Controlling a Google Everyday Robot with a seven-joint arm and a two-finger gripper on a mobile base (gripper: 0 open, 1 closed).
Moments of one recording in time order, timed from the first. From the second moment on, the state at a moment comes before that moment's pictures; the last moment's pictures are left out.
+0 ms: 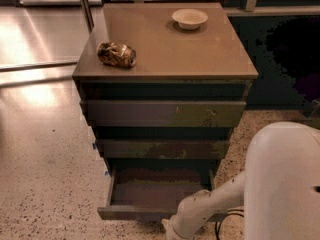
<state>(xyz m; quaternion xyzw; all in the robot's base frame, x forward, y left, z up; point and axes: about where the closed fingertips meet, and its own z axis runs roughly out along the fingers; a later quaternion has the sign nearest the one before) 0.322 -0.021 0.320 -0.69 0.68 0.22 0.06</state>
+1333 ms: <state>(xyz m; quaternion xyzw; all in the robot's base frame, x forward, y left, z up) 0.303 -0.007 0.245 -0.65 0.68 0.32 0.08</state>
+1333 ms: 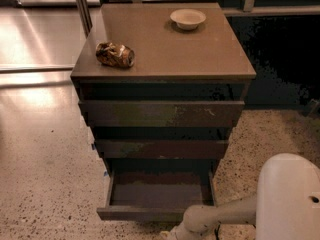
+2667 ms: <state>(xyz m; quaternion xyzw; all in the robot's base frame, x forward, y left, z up) 0.374 -0.009 0.196 -0.63 0.69 0.35 0.12</state>
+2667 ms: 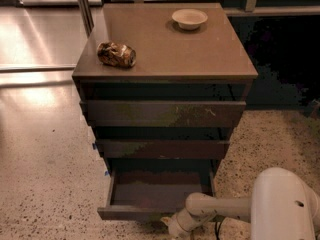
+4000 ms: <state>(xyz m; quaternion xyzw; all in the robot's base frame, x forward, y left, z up) 0.409 -0.014 0.205 -0.61 0.70 0.34 0.16</state>
